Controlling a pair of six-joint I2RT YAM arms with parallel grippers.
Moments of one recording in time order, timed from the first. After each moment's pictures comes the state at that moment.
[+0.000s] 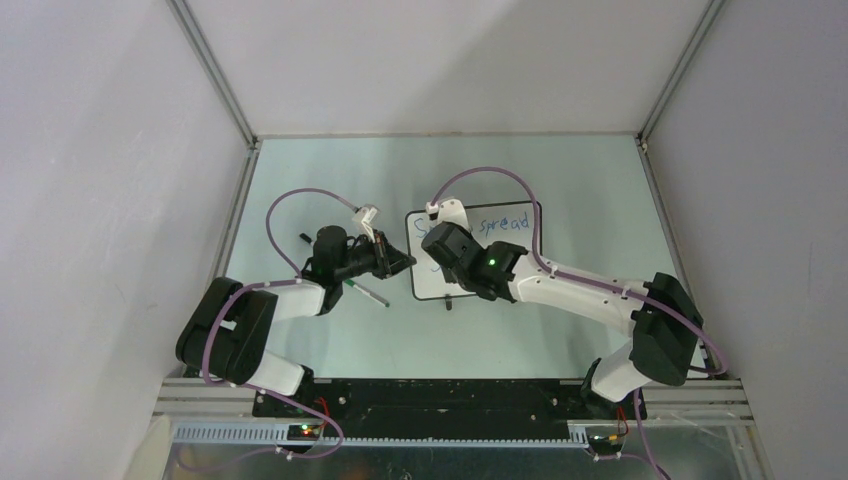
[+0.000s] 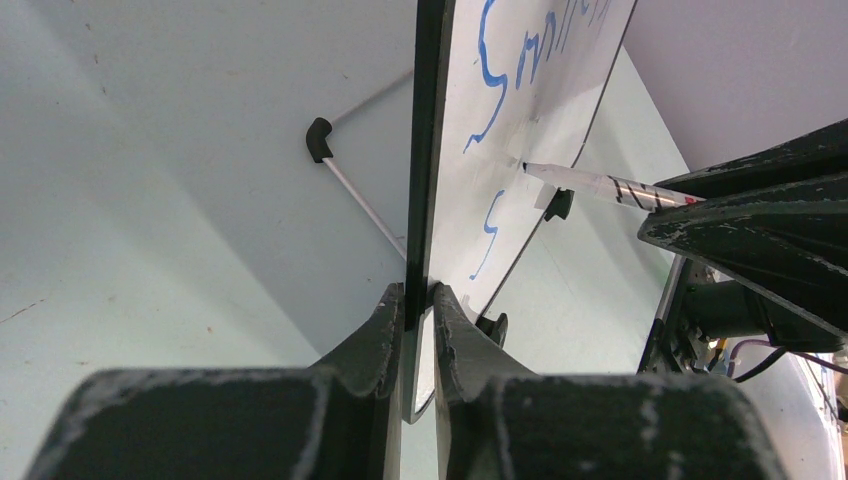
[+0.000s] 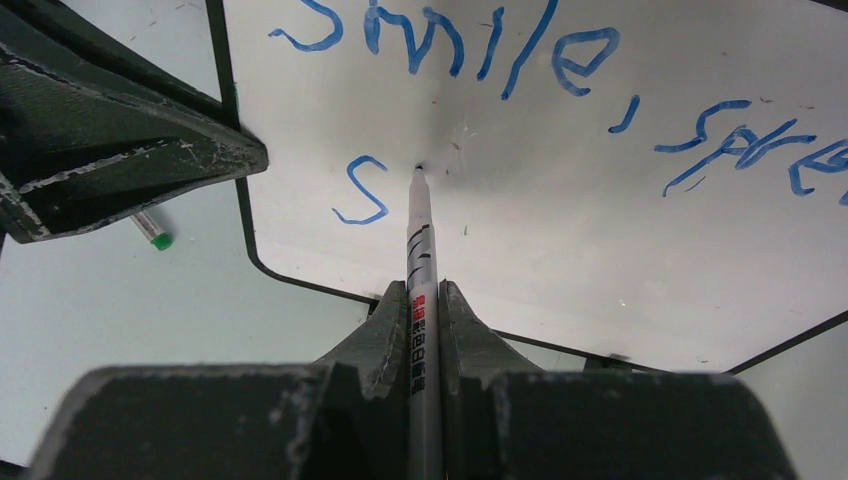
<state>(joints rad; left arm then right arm) -0.34 1.46 0.44 0.69 0.63 -0.50 1.03 1.53 1.21 -0.52 0.53 0.44</state>
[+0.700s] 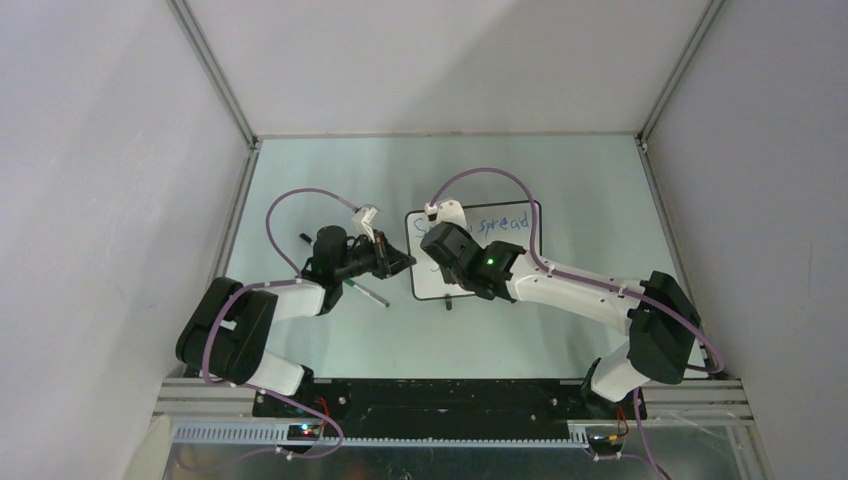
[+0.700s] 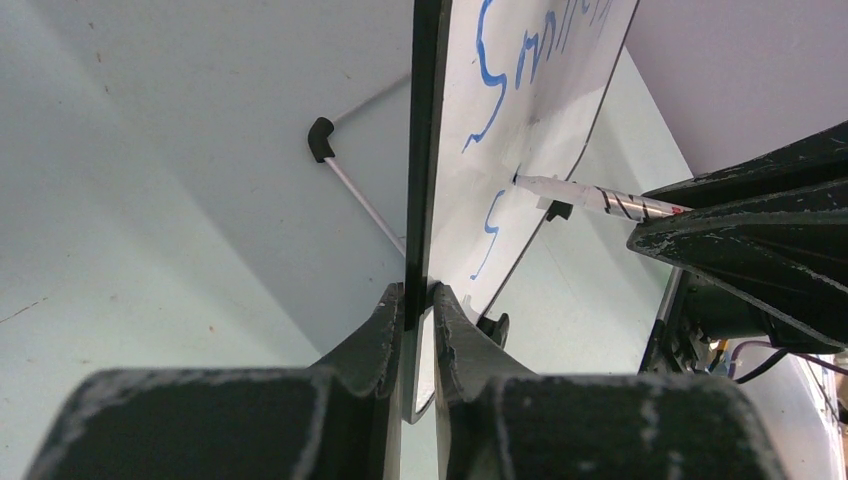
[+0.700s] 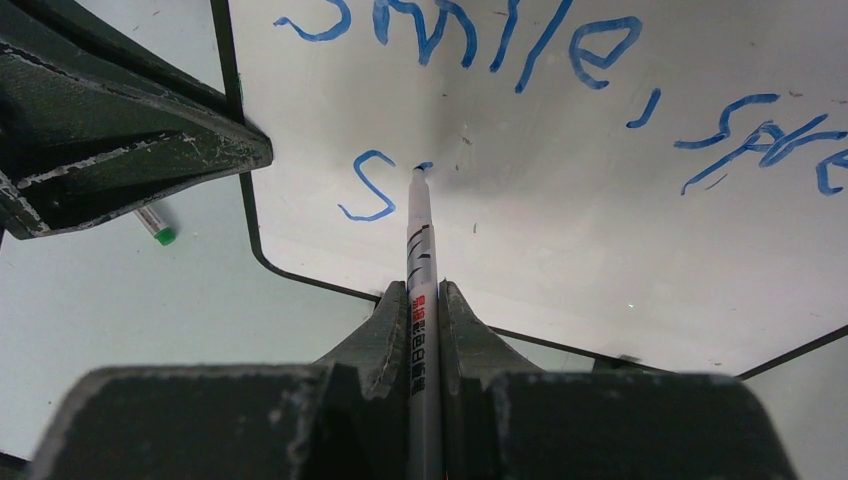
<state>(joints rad) -0.34 1.46 0.44 0.69 0.63 -0.50 1.02 1.55 1.21 -0.51 0.51 0.44</state>
